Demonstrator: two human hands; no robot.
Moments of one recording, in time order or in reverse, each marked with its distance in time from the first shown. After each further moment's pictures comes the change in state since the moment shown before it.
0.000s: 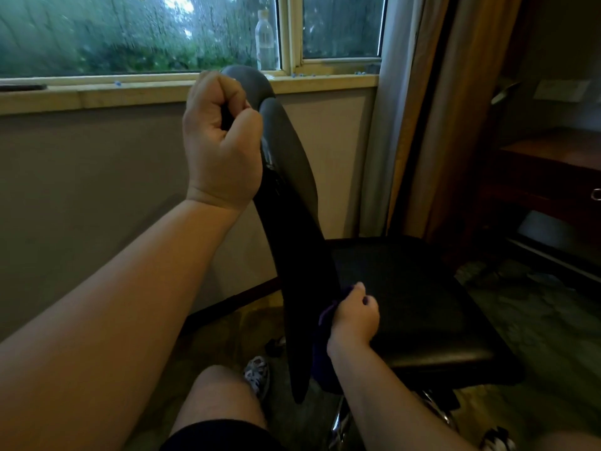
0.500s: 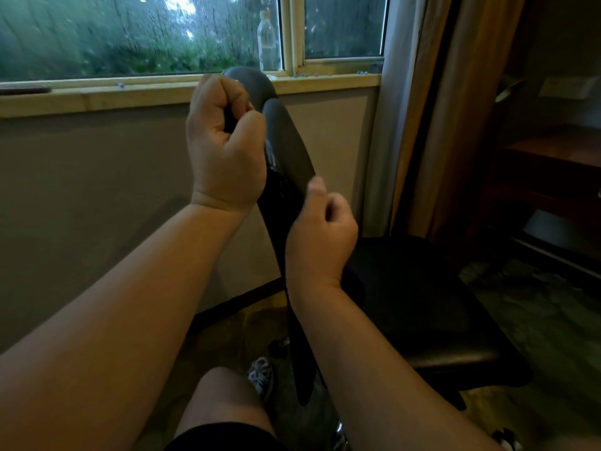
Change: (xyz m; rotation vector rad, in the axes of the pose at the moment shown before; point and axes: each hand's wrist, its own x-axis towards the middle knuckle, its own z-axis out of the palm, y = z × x) left_hand -0.001 0.003 0.000 -0.067 -0.010 -0.017; right_hand -0.094 -0.092 0.069 0.216 -0.166 -0.635
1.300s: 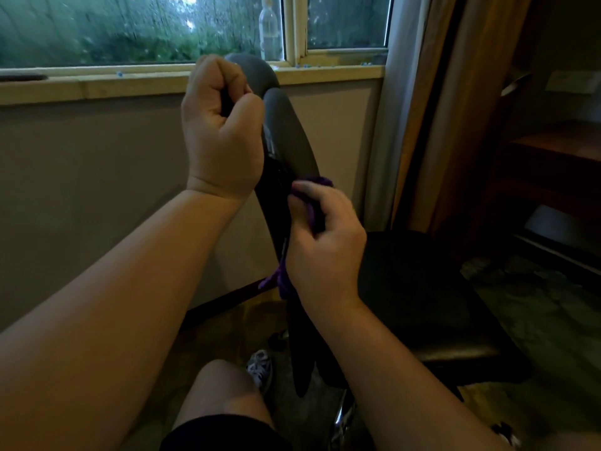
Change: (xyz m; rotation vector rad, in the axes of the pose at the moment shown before) left_hand 0.003 -0.006 -0.003 0.001 -0.013 -0.009; right_hand -0.001 0.018 -0.034 -0.244 -0.217 -0.571
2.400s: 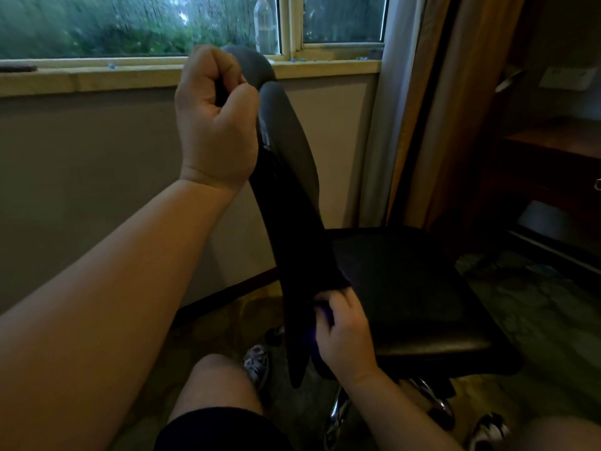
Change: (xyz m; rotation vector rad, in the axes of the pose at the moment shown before) left_hand 0.002 0.000 0.000 0.038 -0.004 0.022; right_hand -0.103 0.097 -0.062 -0.405 -0.393 0.129
